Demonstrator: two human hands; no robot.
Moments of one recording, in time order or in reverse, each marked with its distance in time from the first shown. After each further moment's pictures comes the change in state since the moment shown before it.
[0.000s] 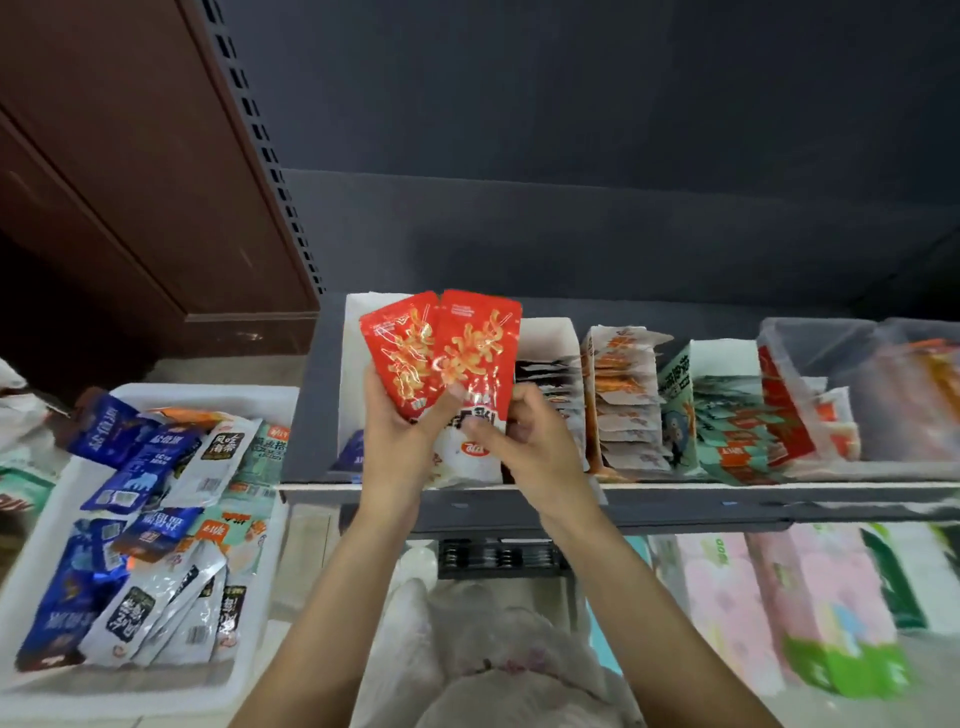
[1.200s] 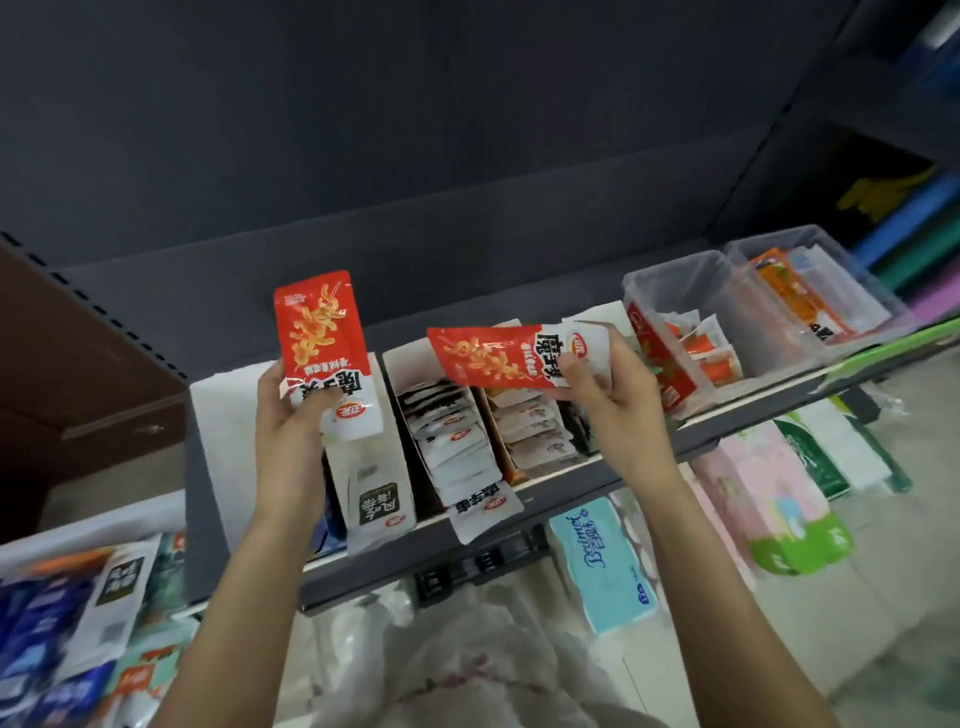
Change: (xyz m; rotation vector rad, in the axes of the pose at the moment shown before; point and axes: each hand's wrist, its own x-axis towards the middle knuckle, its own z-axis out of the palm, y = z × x) left_hand 0.055 0.010 0.038 0.066 -0.122 -0.097; right_hand -0.006 -0.018 -0.141 -0.158 0.401 -0.353
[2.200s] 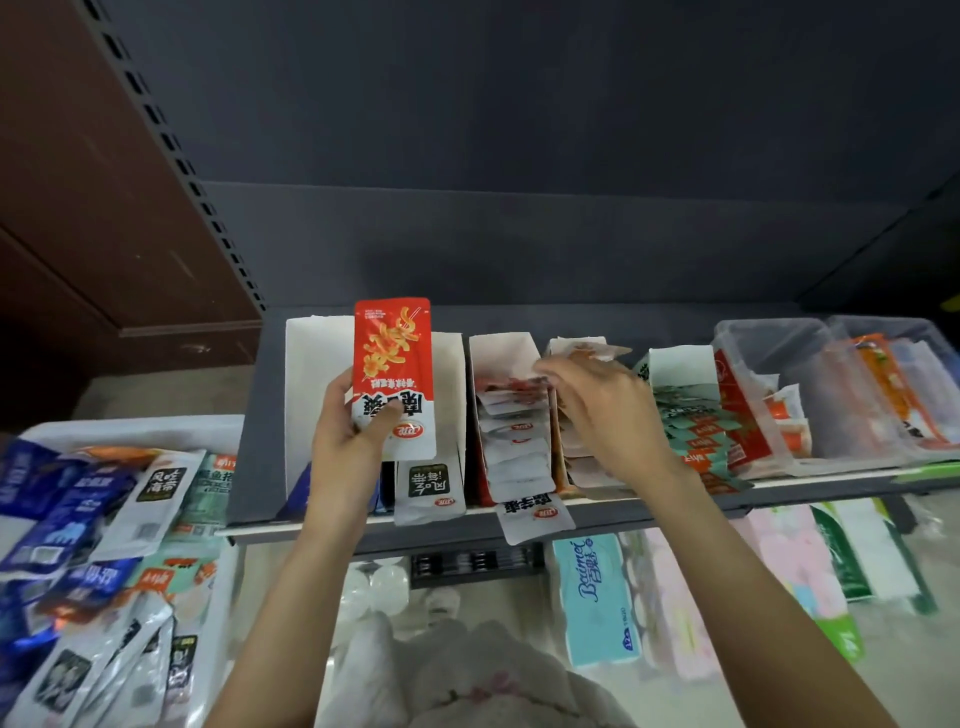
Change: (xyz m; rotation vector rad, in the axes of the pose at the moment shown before) left_hand -0.018 -0.027 -0.035 0.041 0.090 -0.020; right_hand 0.042 0.024 0.054 -0.867 -0.351 -0.566
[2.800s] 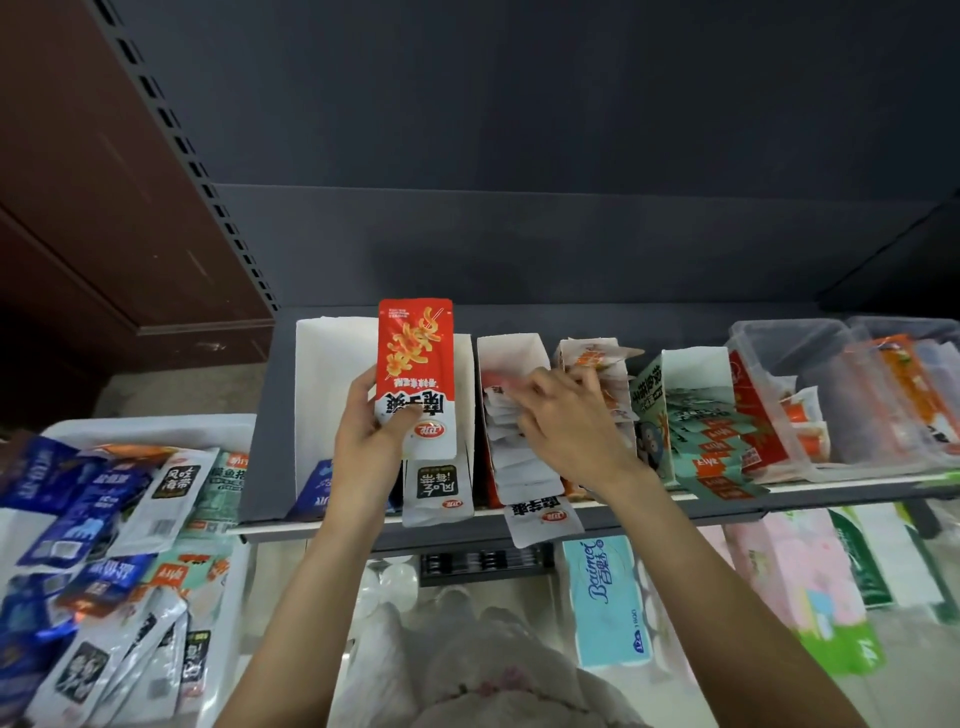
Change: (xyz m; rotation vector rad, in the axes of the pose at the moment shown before) left_hand -0.004 0.010 0.010 0.017 -0.029 -0.068; right_hand 0.004 -0.015 0.037 -0.114 -0.242 0.023
